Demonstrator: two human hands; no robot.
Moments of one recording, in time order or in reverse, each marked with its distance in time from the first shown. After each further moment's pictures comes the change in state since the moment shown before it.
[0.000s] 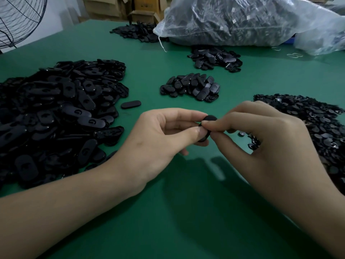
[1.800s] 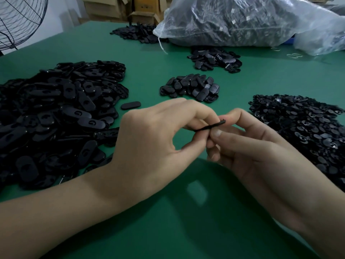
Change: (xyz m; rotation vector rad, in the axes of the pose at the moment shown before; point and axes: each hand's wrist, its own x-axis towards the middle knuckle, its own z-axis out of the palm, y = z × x) left_hand -0.010 0.016 0.002 0.839 0.209 0.763; right_hand -0.003 -0.005 0.011 1.383 -0.207 0.609
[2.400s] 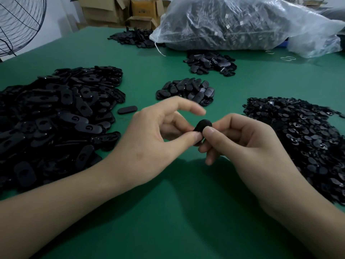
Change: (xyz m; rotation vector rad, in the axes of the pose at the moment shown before) left_hand 0.005 -0.017 0.004 -0.478 -0.277 -0.446; right_hand 0.005 0.004 -0.007 -0.463 0.178 -0.195
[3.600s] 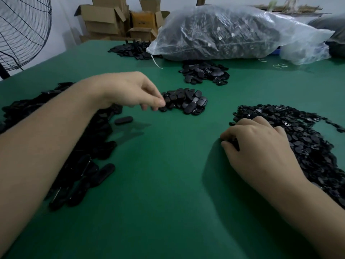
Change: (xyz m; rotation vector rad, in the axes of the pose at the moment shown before) left_hand 0.122 -0.013 -0.083 0.566 -0.386 -0.383; right_hand 0.015 -0.002 -0.041 -1.379 0.108 0.000
